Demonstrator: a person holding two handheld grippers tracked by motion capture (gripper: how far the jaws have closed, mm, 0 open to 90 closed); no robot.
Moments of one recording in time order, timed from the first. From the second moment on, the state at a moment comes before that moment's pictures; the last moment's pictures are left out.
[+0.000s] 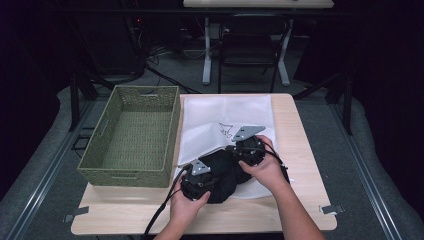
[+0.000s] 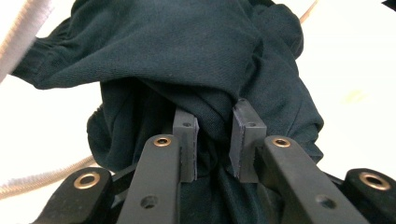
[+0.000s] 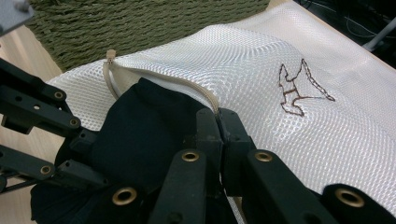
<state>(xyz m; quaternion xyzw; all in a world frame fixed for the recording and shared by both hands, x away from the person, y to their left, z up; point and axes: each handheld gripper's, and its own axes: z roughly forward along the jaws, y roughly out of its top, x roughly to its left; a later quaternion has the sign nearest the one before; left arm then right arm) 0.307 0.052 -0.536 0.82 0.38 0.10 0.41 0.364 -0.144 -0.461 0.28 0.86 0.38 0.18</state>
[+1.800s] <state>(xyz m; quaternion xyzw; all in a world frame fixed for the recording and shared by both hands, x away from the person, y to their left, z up) 0.327 0.059 -0.530 0.79 0.41 0.11 0.44 0.365 -0.146 -0.461 0.28 0.86 0.39 0.17</state>
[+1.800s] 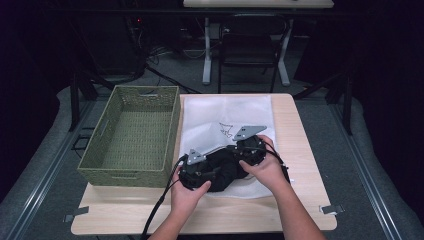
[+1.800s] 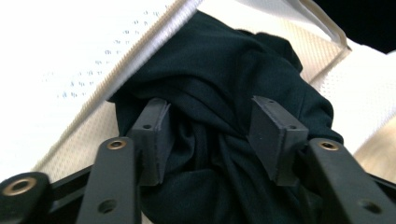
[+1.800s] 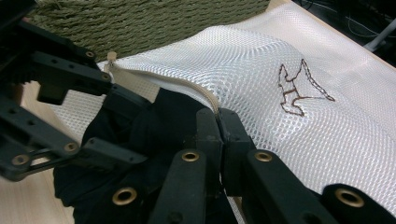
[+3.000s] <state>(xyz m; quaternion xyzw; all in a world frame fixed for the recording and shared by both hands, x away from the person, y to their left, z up) 0.285 0.058 -0.551 0.82 0.41 0.09 0.40 0.364 -0.144 -0.461 0.28 0.86 0.38 0.17</state>
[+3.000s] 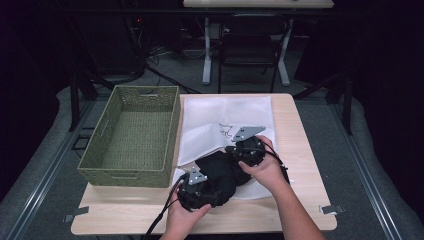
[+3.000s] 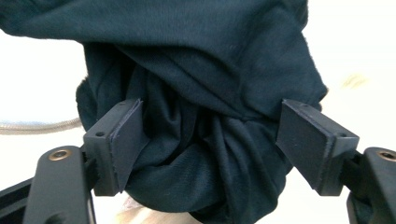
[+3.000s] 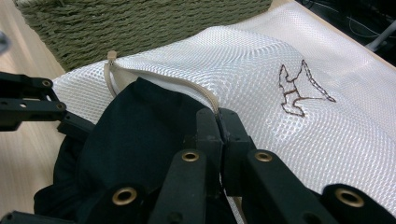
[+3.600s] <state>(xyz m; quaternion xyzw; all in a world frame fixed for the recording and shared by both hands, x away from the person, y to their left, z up) 0.282 0.057 -0.559 0.83 0.40 0.12 0.38 0.362 -0.142 -0.462 0.28 0.87 0.38 0.17</state>
